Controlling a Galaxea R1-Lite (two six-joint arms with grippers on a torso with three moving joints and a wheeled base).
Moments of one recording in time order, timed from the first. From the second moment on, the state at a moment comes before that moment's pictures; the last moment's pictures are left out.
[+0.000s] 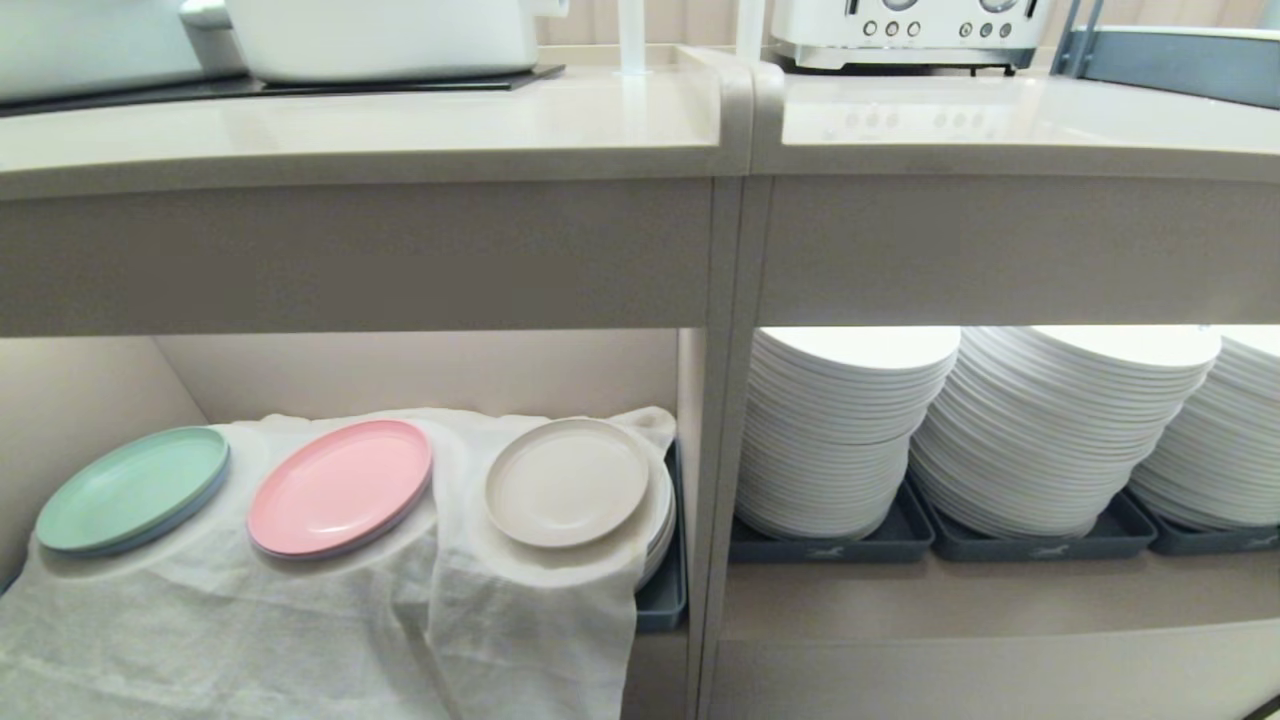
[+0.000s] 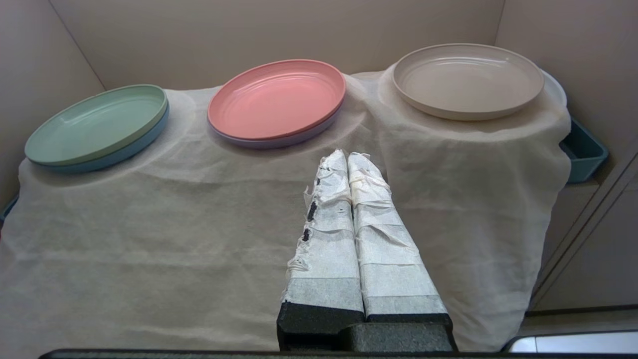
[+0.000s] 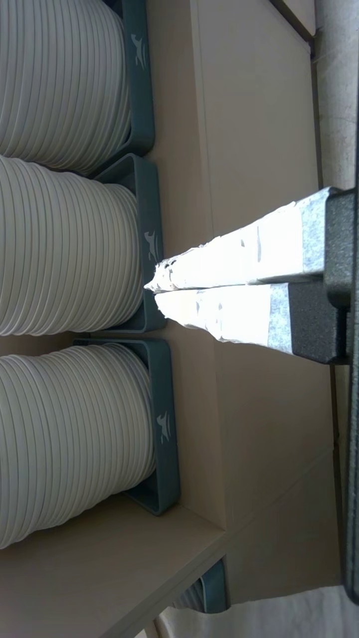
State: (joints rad) left arm 0.00 0.00 0.00 -0.01 -0.03 0.10; right arm 0.00 0.00 0.00 -0.01 -0.04 0.06
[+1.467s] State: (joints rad) left arm 0.00 0.00 0.00 -0.01 -0.03 0.08; right arm 0.00 0.00 0.00 -0.01 -0.04 0.06
